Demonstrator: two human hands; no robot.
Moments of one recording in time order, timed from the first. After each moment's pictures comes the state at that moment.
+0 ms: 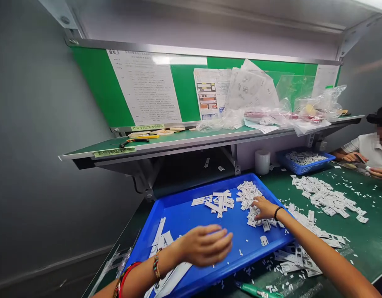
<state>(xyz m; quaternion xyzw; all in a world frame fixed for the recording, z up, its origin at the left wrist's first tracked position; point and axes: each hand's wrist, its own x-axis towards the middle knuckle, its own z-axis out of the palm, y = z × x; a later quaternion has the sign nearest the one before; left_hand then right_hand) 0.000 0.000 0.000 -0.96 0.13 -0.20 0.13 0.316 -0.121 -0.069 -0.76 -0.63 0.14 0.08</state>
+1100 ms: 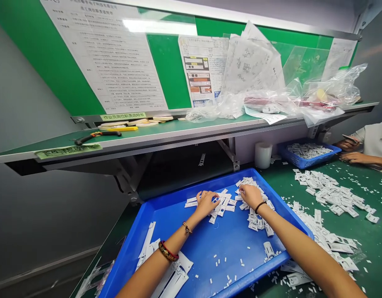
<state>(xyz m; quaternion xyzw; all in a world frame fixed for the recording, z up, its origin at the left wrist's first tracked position) 0.093 0.100 -0.069 -0.92 -0.33 -0.12 -0.17 0.278 -0.047 -0.049 -0.84 -0.53 0.02 0.15</state>
